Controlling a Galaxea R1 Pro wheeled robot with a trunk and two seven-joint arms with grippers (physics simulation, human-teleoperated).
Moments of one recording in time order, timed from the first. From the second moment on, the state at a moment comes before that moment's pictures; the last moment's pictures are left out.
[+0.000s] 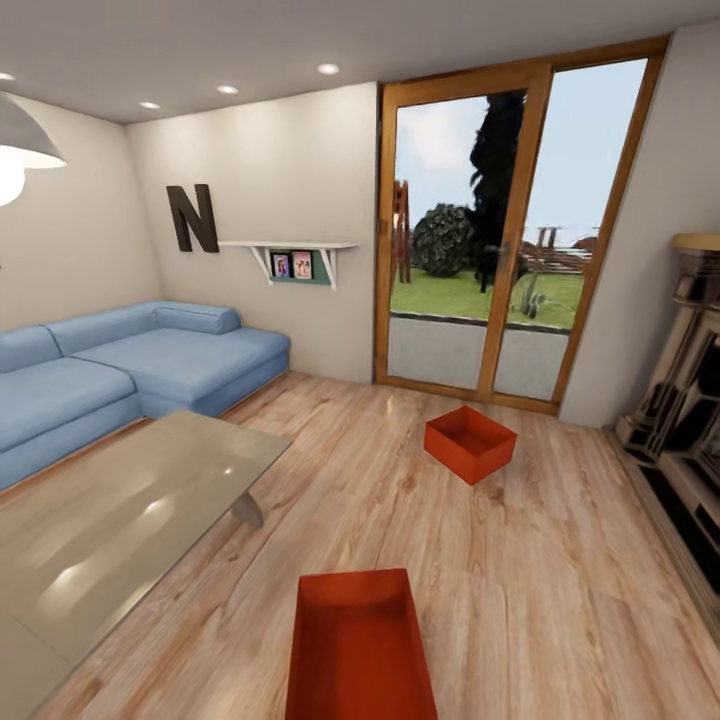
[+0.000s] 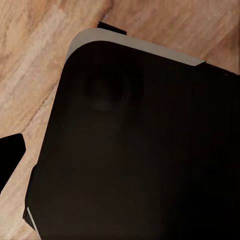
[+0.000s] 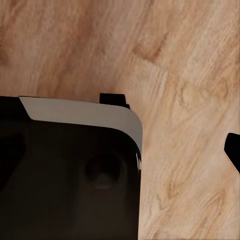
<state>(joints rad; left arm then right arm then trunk) 0.00 -0.01 0.02 -0.07 0.31 -0.05 0.00 -0.11 0.00 0.30 0.02 -0.23 -0.18 -0.07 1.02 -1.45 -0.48</state>
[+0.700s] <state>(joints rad) 0.00 -0.01 0.02 -0.07 0.31 -0.05 0.00 -0.11 0.00 0.30 0.02 -0.23 -0.18 -0.08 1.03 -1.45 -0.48</state>
